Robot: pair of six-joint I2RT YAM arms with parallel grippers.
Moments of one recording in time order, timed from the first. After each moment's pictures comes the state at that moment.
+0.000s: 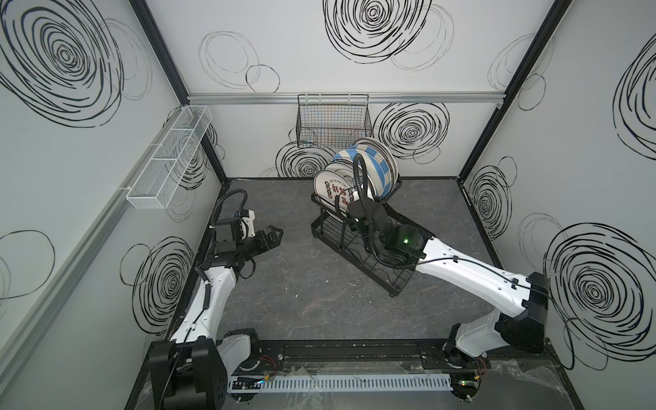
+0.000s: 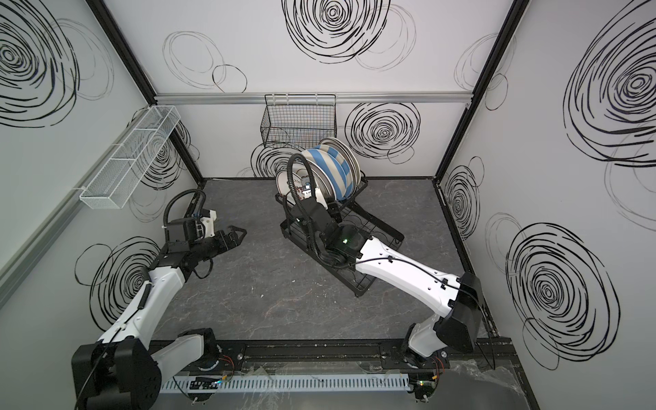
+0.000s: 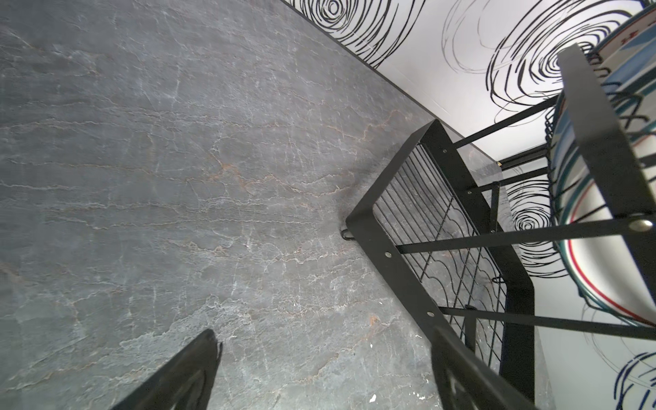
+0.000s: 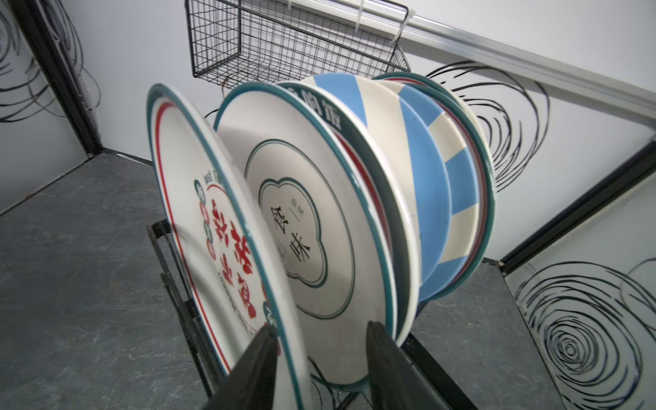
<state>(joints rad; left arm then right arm) 0.16 1.10 0.74 -0.35 0.47 -0.37 0.99 1.49 1.46 -0.40 0.86 0.16</state>
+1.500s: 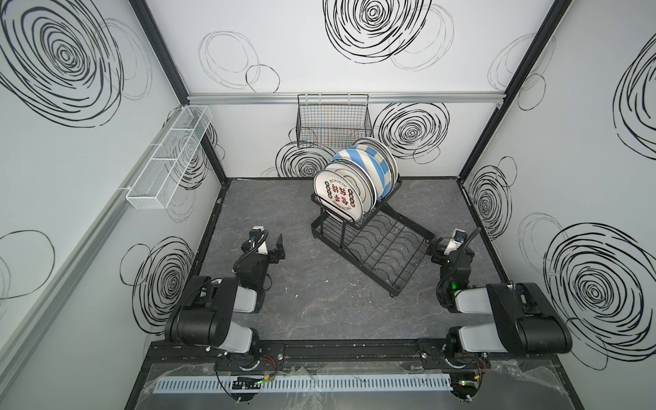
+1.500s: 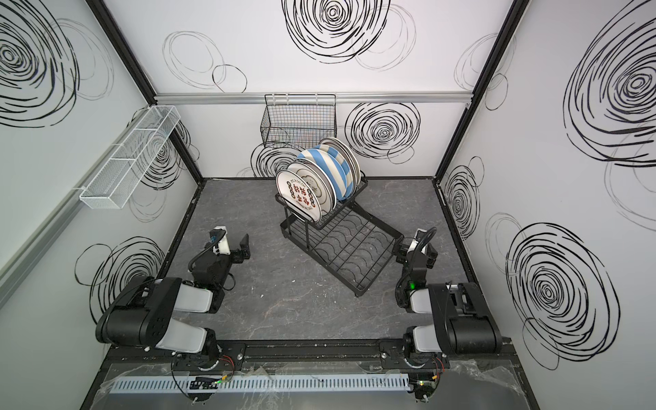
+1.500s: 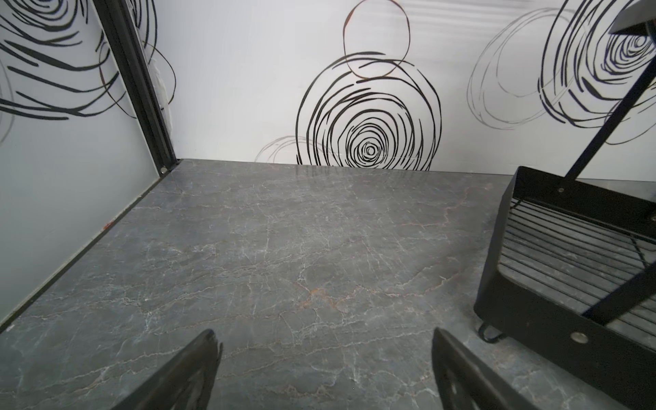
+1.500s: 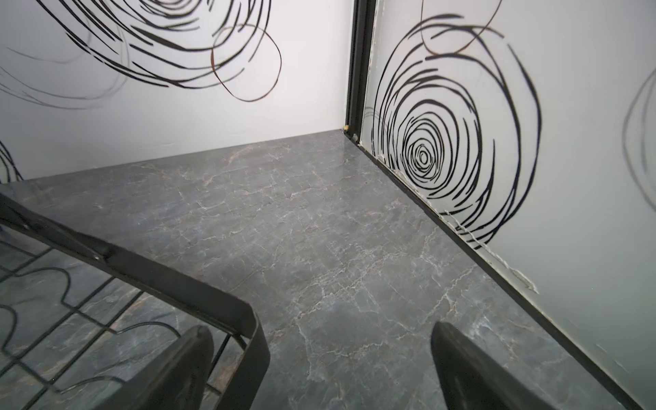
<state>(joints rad) -0.02 1.49 0.16 1.19 0.00 -0.06 0.02 1.45 0.16 1.05 0.36 0.10</state>
